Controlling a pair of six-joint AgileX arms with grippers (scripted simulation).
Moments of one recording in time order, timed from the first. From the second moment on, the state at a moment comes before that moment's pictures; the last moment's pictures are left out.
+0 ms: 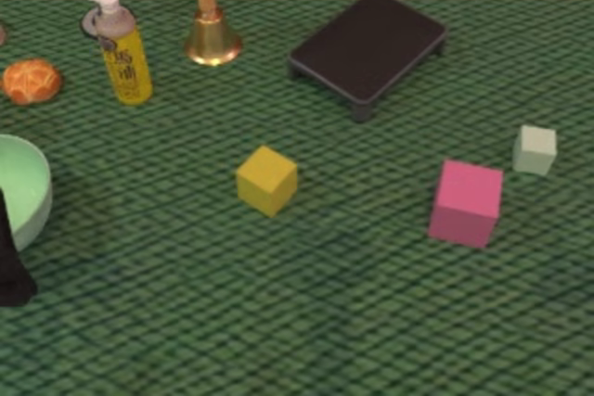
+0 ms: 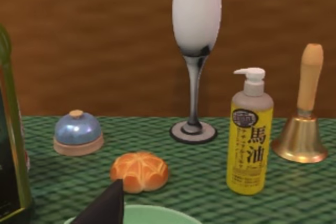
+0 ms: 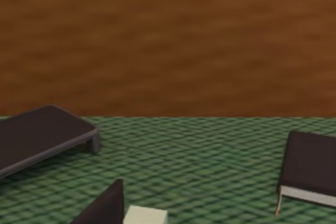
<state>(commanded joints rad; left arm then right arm) 0.00 0.00 0.00 0.00 0.00 0.00 0.00 0.00 0.00 0.00 0.00 0.00</state>
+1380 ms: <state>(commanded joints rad) 0.00 0.00 0.00 0.00 0.00 0.00 0.09 1.87 1.56 -1.00 0.01 0.25</state>
